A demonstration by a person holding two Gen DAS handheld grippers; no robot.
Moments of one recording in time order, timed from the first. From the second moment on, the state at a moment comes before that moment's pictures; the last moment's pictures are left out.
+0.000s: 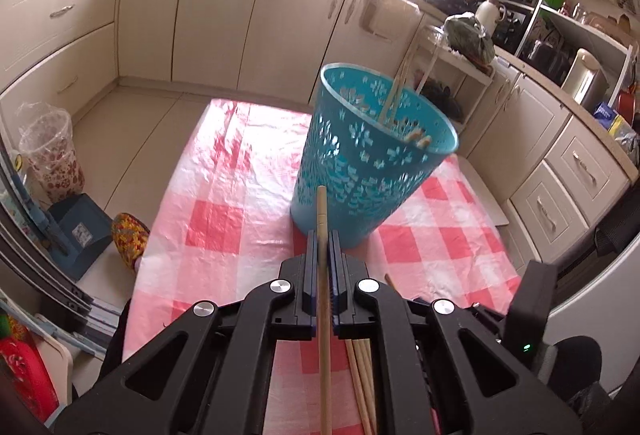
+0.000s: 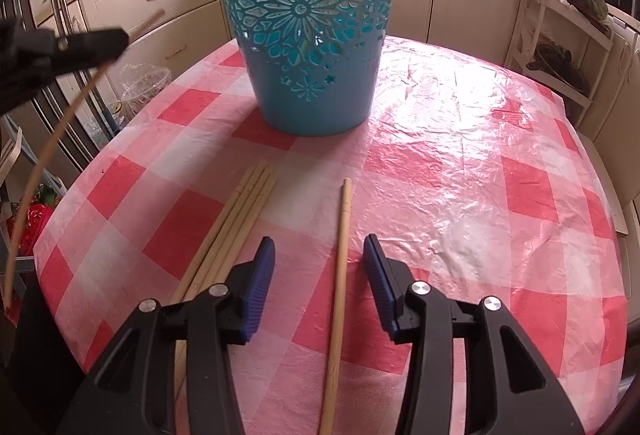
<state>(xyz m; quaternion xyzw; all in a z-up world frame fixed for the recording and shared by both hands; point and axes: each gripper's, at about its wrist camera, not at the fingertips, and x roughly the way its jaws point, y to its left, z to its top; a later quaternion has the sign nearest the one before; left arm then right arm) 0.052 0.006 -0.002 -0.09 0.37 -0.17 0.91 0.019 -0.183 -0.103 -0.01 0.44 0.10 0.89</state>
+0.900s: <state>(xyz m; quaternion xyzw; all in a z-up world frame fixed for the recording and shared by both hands) 0.180 -0.071 0.101 -0.10 0.16 -0.12 0.97 0.027 -0.197 -0.098 0.05 0.44 0.12 0.89</state>
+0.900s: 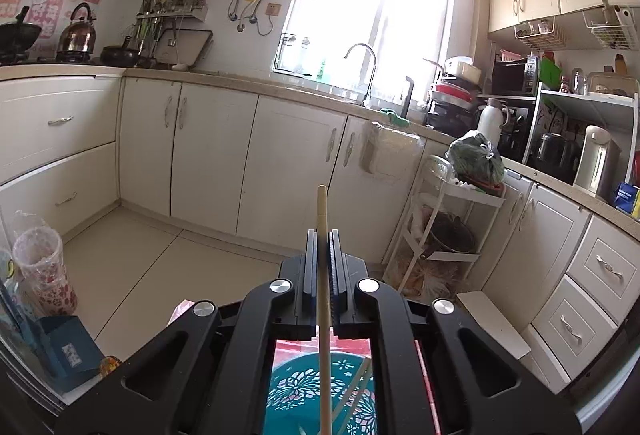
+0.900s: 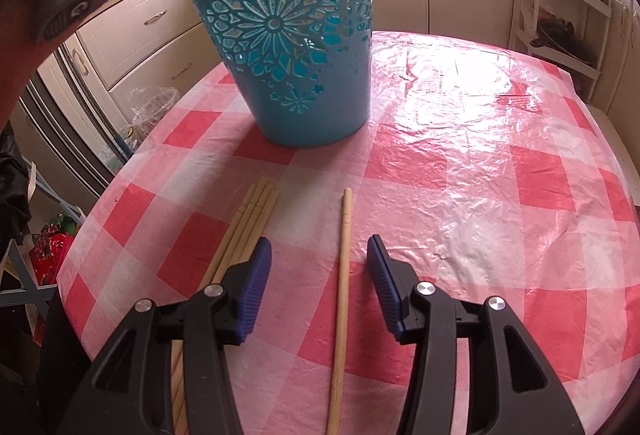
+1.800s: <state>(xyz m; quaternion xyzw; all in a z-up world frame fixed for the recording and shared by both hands) 0.067 0.014 0.015 -0.07 0.22 -0.03 0.97 0.032 -0.212 -0.098 0.07 0.45 0.13 0.88</state>
